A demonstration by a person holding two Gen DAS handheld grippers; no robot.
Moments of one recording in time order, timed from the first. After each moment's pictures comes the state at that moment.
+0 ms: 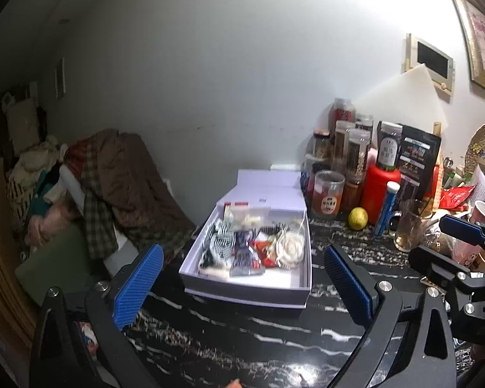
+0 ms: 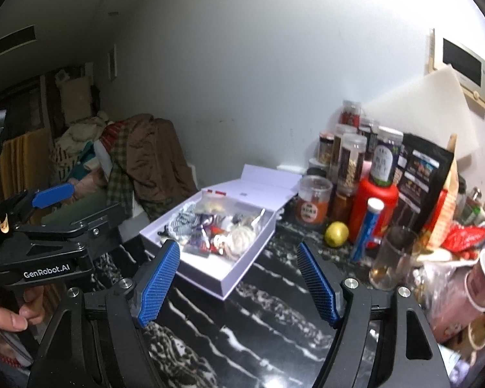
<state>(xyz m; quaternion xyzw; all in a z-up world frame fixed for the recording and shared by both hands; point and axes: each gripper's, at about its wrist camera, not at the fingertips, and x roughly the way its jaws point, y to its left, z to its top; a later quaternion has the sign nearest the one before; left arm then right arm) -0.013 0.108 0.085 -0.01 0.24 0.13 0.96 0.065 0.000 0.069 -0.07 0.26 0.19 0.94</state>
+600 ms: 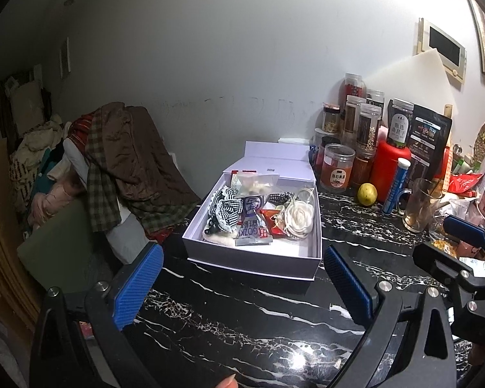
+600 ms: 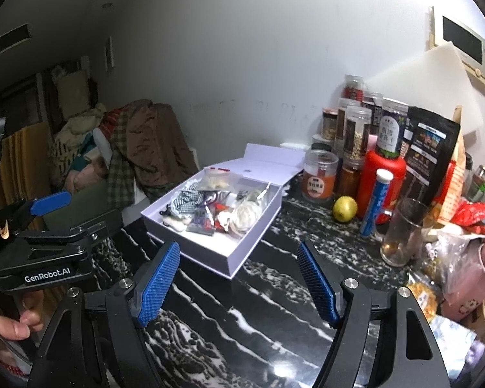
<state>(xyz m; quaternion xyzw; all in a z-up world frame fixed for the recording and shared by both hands) -0.017 0.115 0.058 -0.03 0.28 0.14 0.95 0.065 0.003 0.043 -0.06 0.29 0.19 0.94</state>
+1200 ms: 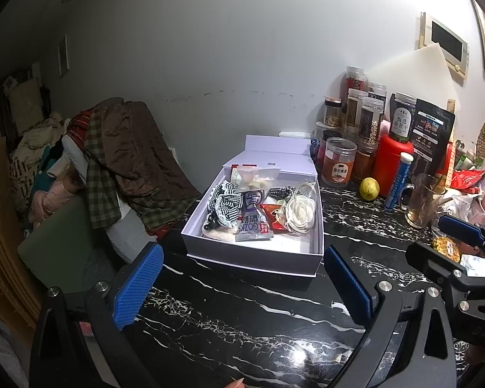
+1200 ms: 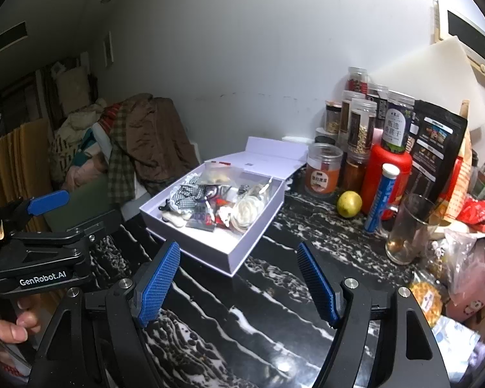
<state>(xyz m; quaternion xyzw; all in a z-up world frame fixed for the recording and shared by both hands) -0.009 0.115 0.054 -0.02 0.29 0.14 0.95 0.074 0.006 0.037 -0.06 0.31 0.19 0.93</state>
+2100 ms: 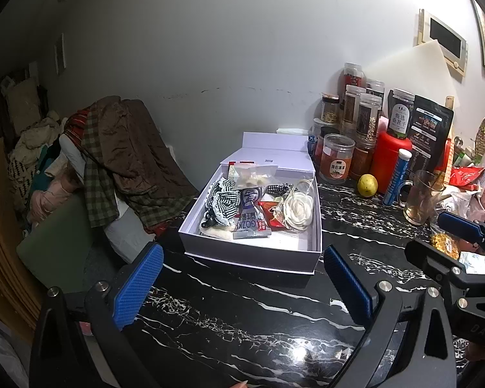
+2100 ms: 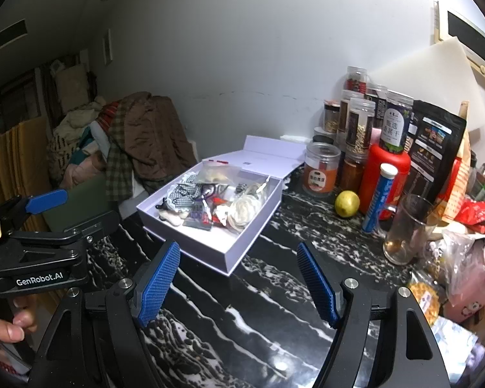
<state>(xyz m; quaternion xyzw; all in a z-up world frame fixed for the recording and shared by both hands) -0.008 0.114 0.053 -0.02 0.30 0.13 0.94 0.077 0.002 0.036 -0.06 0.31 0.19 0.93</state>
